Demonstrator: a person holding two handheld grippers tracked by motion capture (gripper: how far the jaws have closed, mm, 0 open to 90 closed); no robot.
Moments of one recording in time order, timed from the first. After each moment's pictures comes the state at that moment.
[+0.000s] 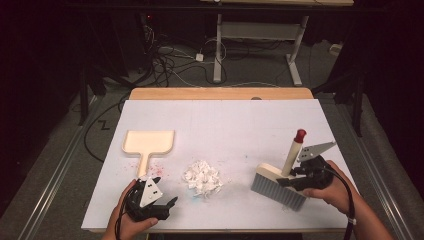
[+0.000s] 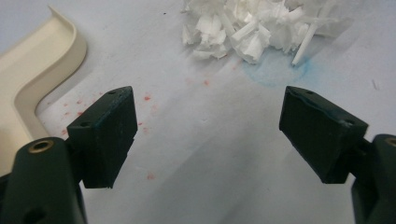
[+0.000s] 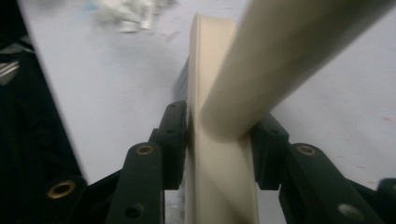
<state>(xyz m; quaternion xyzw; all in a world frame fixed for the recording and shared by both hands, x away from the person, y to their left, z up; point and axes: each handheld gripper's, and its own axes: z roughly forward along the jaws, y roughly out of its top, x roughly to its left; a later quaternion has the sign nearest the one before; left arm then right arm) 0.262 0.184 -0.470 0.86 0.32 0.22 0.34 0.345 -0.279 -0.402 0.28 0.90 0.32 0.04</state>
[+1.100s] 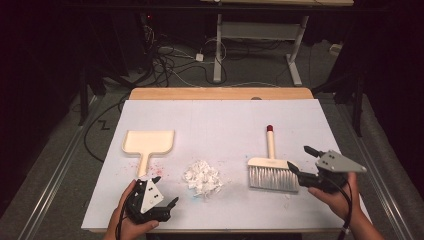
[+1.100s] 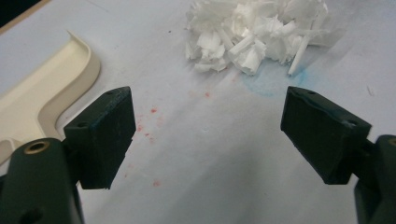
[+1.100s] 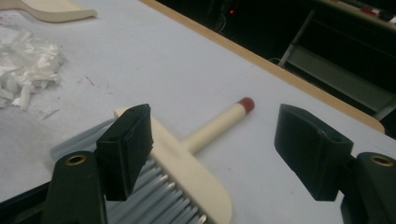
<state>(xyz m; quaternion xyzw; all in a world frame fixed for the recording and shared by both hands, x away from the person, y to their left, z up) 0.251 0.182 -0.466 0.85 0.30 0.26 0.34 0.309 -0.300 -0.406 0.31 0.78 0.42 0.34</state>
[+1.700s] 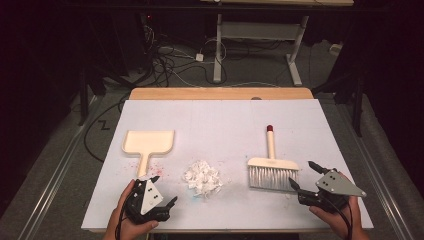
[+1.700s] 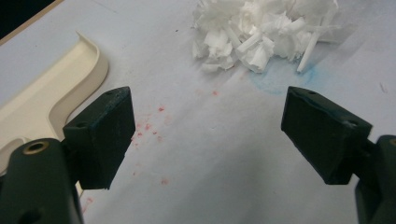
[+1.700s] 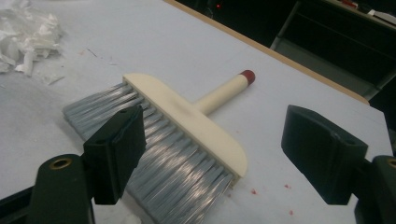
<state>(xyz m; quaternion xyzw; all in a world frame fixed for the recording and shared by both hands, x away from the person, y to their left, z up) 0.252 0.182 -0.467 0.85 0.30 0.28 0.34 0.278 -0.301 -0.433 0.32 0.77 0.41 0.36</state>
